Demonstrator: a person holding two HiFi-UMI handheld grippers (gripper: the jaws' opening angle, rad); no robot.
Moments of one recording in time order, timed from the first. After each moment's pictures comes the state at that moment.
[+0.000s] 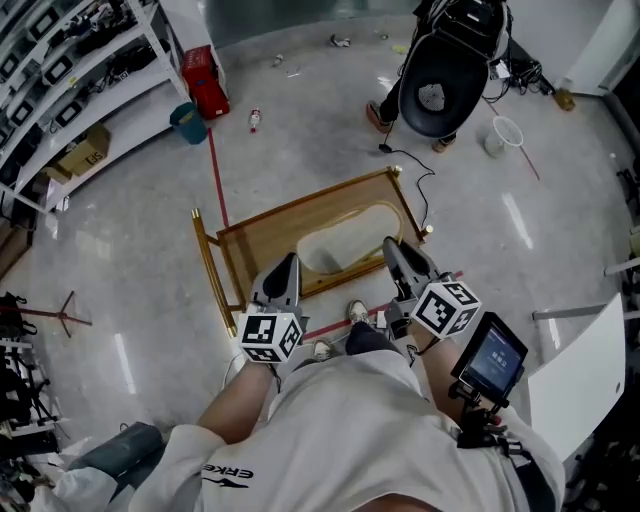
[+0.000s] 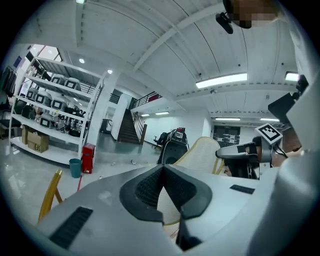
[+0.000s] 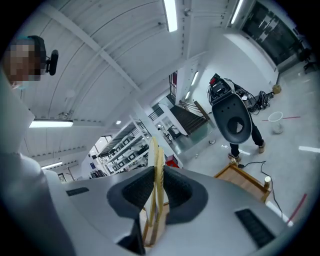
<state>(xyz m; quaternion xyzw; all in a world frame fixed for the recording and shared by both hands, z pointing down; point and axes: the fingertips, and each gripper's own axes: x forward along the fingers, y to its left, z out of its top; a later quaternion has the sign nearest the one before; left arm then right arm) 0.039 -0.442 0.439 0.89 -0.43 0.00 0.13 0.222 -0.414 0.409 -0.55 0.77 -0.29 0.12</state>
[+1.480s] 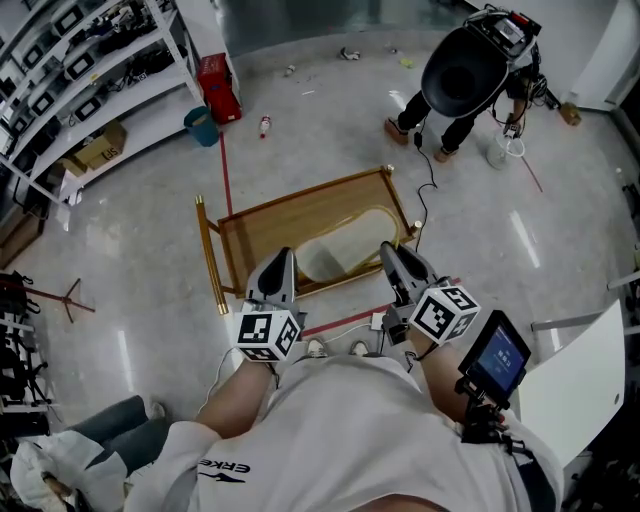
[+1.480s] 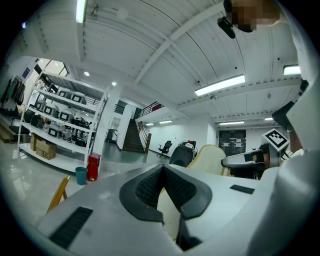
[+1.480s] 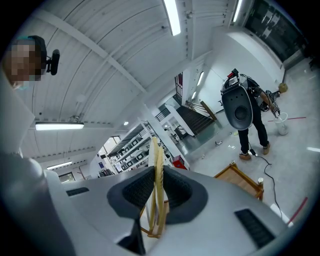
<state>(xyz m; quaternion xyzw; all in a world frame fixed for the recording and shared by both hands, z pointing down) 0.062 -0.372 0.397 0.88 -0.47 -0.03 0.09 0.245 -0.339 0.388 -0.52 0.80 -0.27 0.13</state>
